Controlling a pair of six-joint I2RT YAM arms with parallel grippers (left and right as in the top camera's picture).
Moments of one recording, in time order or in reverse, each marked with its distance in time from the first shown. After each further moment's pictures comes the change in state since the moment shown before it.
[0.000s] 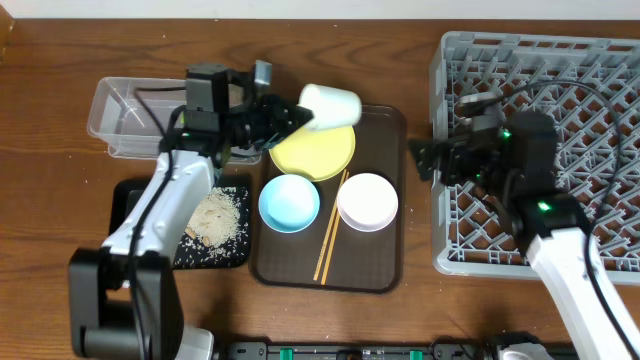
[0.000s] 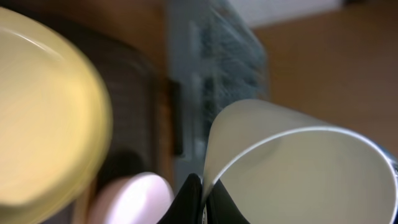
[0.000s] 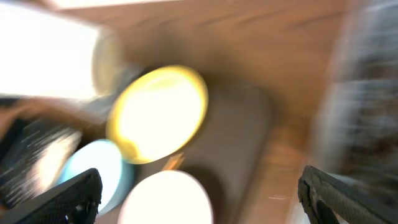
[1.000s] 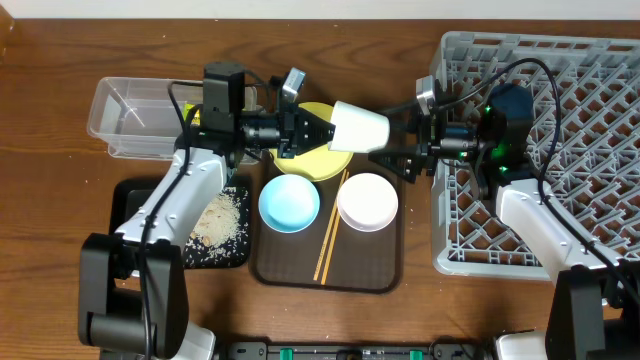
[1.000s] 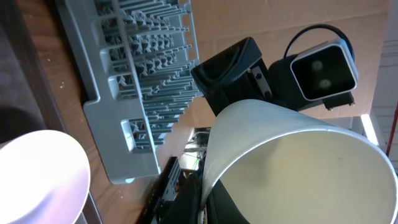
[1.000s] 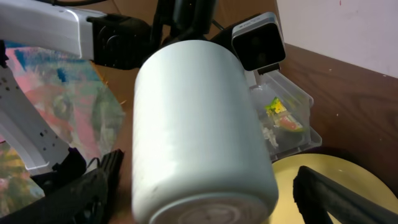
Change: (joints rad) left arm -0.048 0.029 0.000 0.087 0.350 -0.038; right arm 0.000 0.328 0.003 0.788 -0.820 0.058
